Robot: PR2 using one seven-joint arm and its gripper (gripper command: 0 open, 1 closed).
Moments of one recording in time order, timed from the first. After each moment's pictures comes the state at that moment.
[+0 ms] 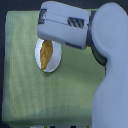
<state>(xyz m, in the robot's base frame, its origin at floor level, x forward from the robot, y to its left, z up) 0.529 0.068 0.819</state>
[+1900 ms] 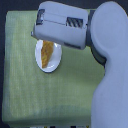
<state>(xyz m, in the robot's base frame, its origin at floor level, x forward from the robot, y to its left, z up) 0.521 0.080 0.828</state>
